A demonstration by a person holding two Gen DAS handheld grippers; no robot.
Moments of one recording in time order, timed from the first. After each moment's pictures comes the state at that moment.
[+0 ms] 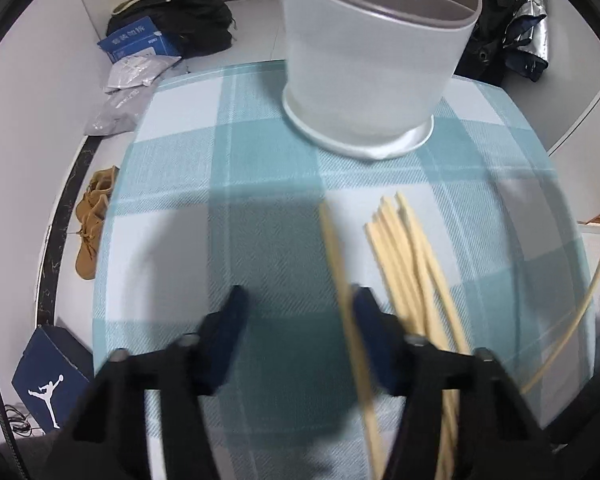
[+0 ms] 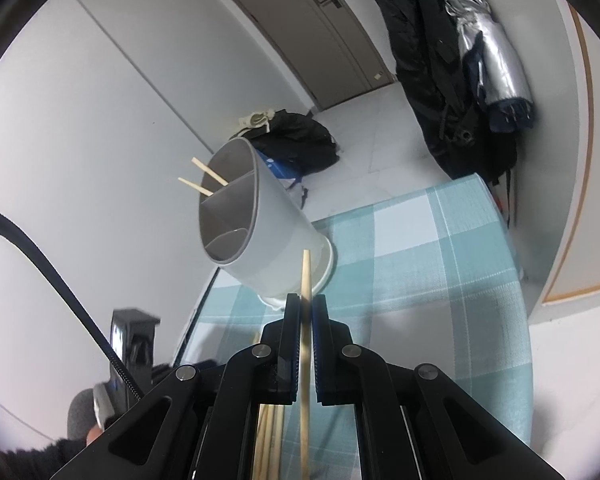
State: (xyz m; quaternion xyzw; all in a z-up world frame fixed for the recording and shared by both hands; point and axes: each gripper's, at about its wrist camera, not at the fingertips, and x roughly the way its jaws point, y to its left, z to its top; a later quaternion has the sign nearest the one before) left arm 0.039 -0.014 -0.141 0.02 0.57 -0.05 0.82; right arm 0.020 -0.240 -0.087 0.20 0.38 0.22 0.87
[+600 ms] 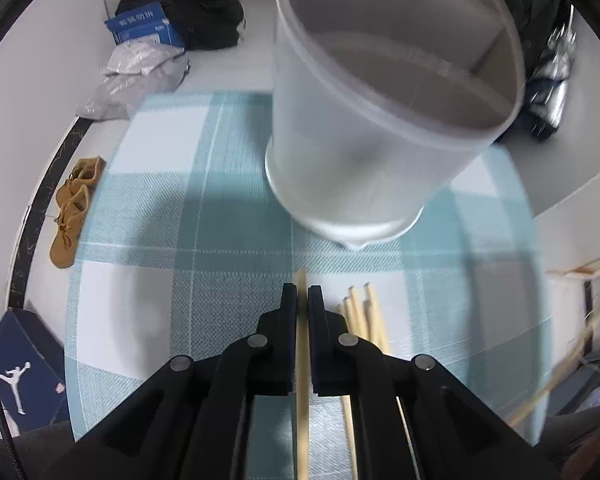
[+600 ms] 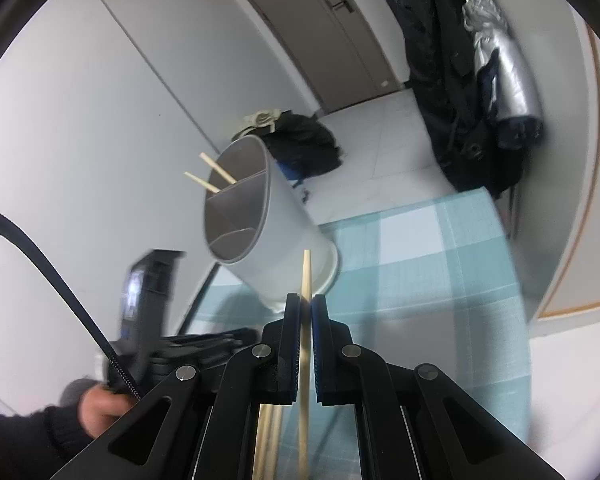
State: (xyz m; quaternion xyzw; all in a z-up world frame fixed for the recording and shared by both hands) left arm 0.060 -0.011 -0.122 -0.06 0.55 -0.05 0.83; right arm 0.019 -0.230 -0.083 0.16 0.37 0.21 0.89
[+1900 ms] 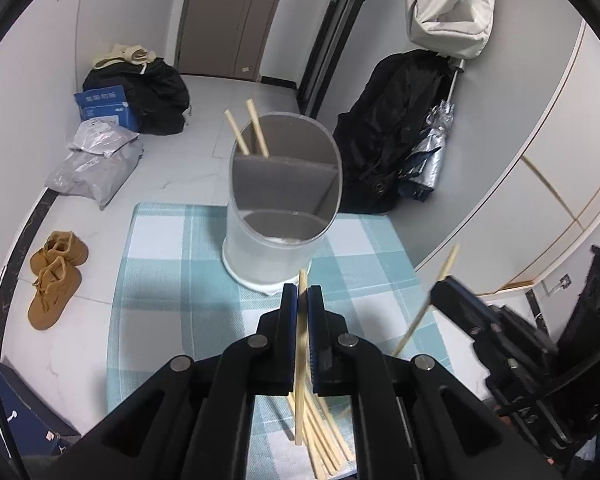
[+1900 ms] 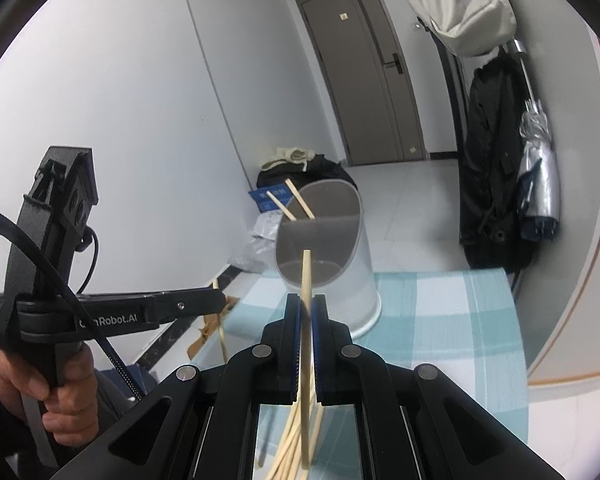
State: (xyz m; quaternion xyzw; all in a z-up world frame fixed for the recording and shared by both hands) left arm 0.011 0.001 -0.014 -0.10 0.42 -0.17 0.88; right arm -0.029 -0.172 -0.038 0.07 0.27 0.24 0.93
